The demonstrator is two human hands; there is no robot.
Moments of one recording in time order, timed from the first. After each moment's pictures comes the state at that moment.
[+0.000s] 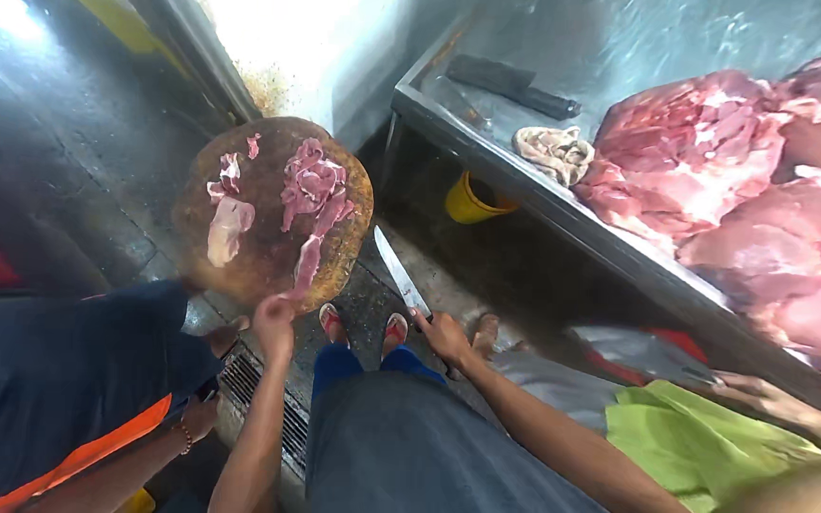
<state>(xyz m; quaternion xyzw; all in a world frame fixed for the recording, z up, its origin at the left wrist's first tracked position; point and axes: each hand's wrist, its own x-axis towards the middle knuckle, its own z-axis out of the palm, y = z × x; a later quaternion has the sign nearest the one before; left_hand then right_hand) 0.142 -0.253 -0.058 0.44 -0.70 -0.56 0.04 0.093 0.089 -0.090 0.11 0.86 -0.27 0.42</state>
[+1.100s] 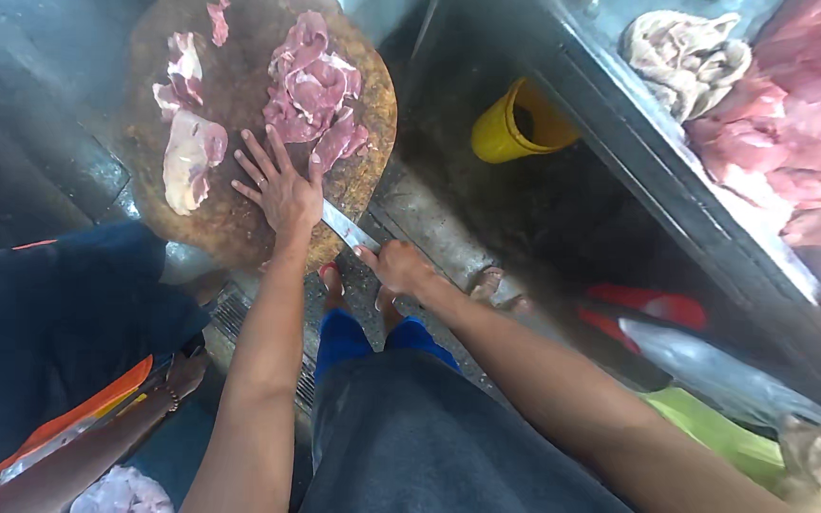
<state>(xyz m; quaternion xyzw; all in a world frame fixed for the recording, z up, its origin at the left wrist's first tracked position) -0.032 -0.237 -0.127 0.30 -0.95 -0.06 -0.03 0.017 -0.027 -0.092 -0.03 0.84 -0.16 0.51</state>
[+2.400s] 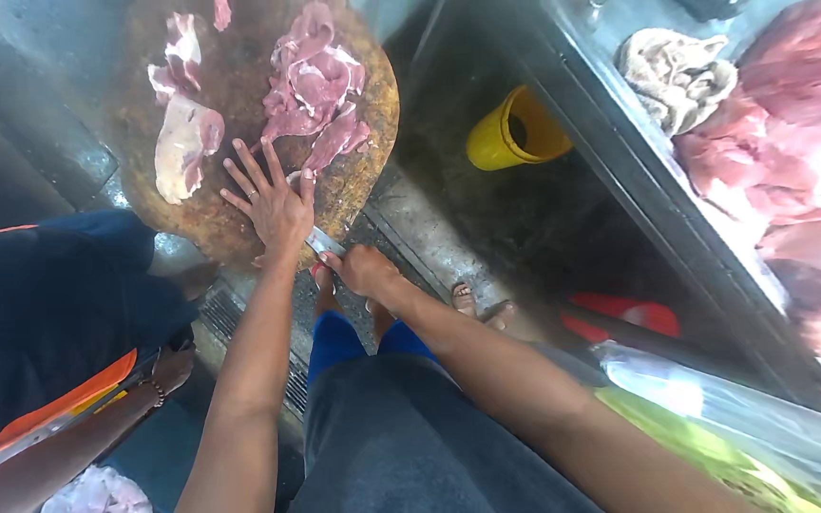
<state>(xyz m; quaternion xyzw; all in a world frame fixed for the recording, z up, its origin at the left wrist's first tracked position) 0.003 -0.242 -0.130 0.28 -0.96 -0.05 -0.01 0.030 -0.072 -0.082 -0.06 0.83 -0.15 0.54</state>
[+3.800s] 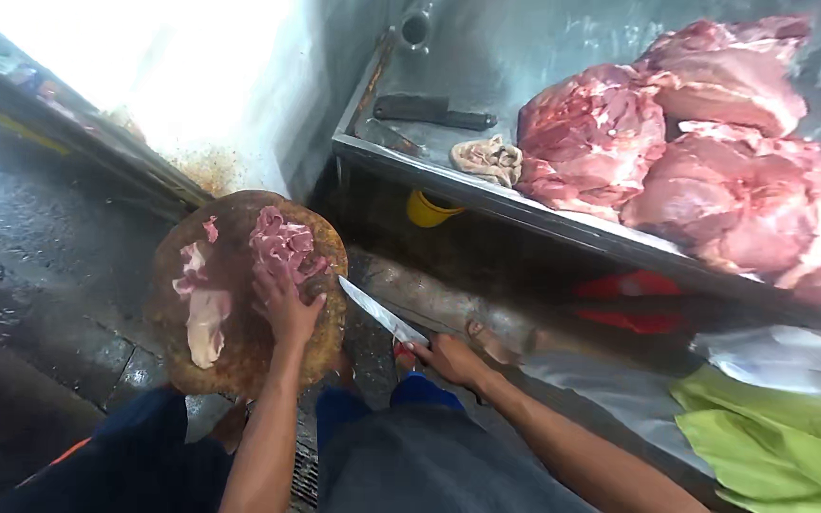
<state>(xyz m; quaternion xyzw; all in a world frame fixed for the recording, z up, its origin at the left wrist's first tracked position) -0.046 -0.235 -0.071 0.11 -0.98 -0.16 -0.08 0.065 0.071 -0.055 0.12 0.84 -0.26 0.47</state>
